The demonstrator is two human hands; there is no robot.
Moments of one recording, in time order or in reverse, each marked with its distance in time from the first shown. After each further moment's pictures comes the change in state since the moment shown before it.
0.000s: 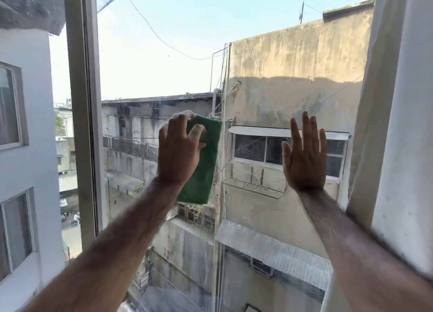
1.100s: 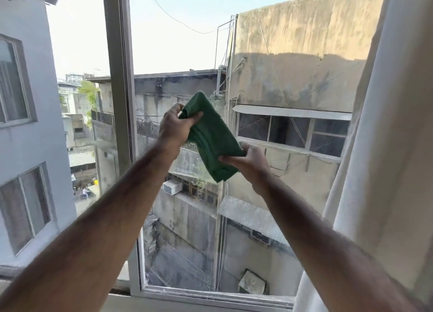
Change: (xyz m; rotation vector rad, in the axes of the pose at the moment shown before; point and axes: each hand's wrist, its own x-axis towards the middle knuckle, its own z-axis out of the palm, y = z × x) left_hand -0.018 -0.046 -0.077 -0.982 -0.321 -0.877; right_hand -0.026 -0.174 -0.100 1.144 -0.828 0.692
